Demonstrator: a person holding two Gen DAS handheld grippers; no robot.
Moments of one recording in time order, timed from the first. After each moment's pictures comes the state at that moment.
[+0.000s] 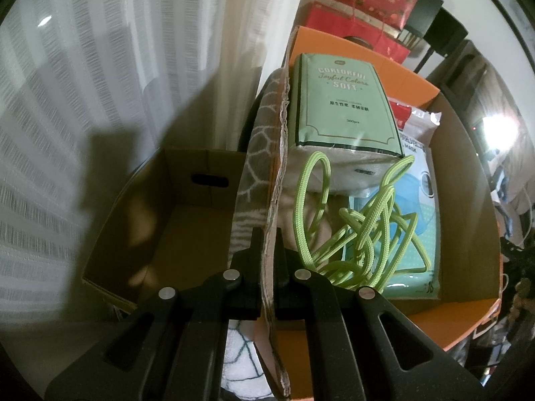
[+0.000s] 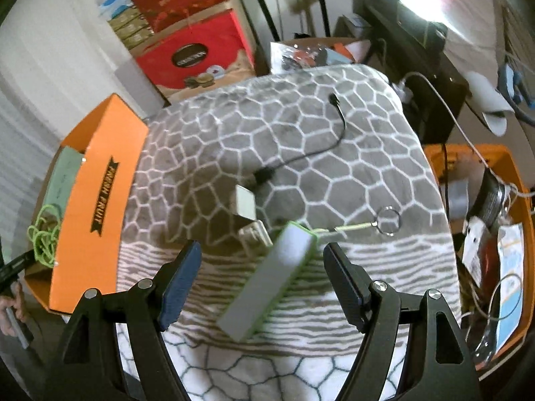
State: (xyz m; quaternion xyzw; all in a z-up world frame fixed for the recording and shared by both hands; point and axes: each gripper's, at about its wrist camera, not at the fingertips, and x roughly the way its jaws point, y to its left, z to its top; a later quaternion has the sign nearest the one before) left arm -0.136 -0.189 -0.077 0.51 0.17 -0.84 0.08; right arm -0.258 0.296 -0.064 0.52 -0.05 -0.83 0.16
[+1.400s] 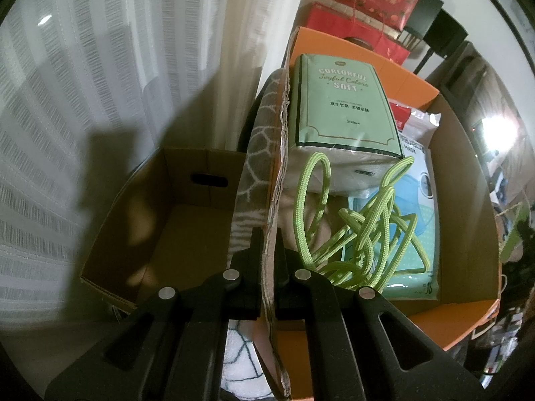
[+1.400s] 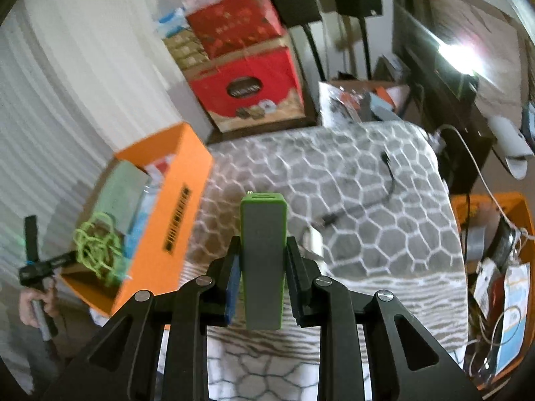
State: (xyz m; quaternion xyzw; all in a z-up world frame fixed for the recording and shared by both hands) left arm -0.135 -0.190 -0.077 0.51 0.17 -0.84 0.08; right arm -0.241 0.256 0.010 0.44 -0.05 -0.86 0.26
